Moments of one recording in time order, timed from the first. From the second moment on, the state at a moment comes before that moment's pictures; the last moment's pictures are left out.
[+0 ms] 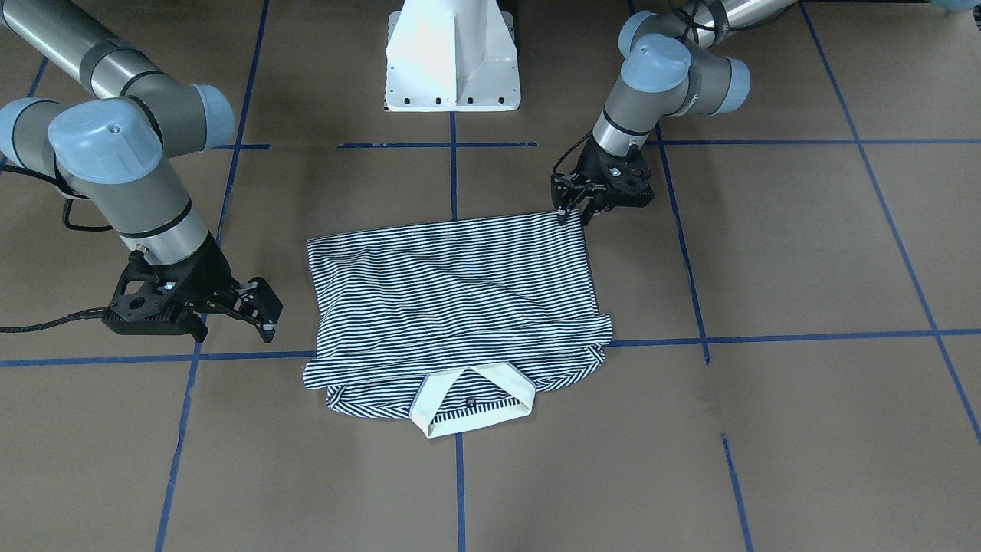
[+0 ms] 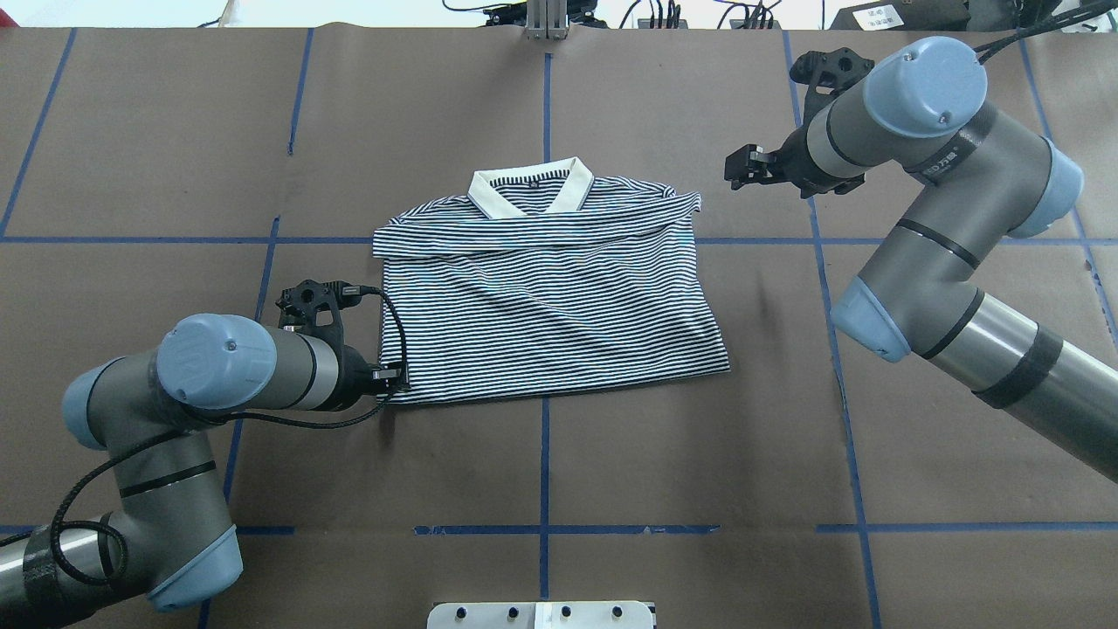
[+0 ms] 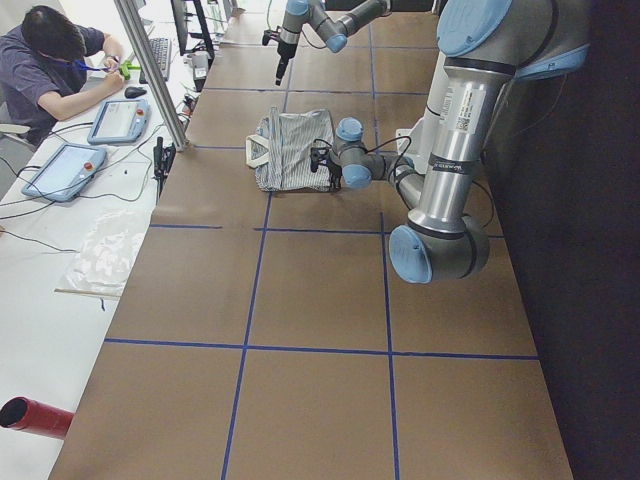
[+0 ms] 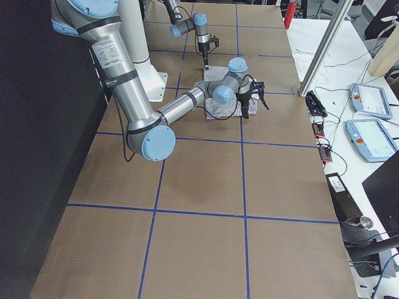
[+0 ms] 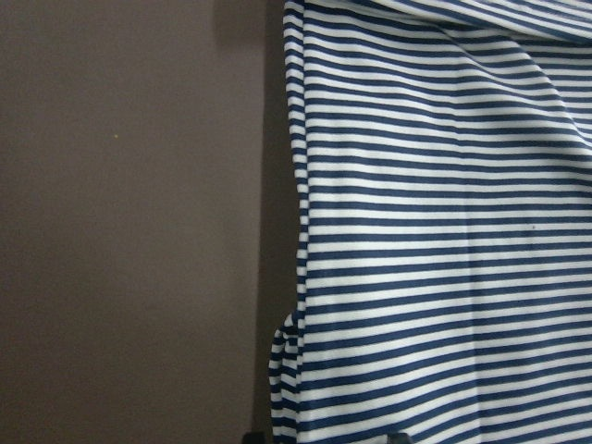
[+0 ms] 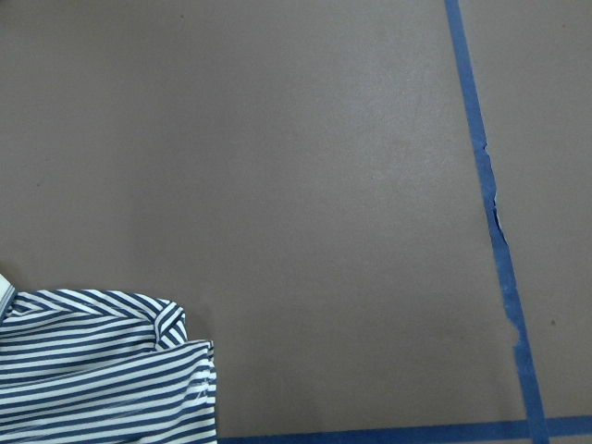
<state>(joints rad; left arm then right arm) -0.45 -1.86 -1.77 -2.09 -1.76 -1.40 0.85 -1.12 1.62 -1.24 1.90 1.11</state>
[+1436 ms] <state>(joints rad) -0.88 -2.11 -1.28 -2.16 -1.74 -0.92 0.85 -1.12 1.62 -1.24 1.90 1.11</state>
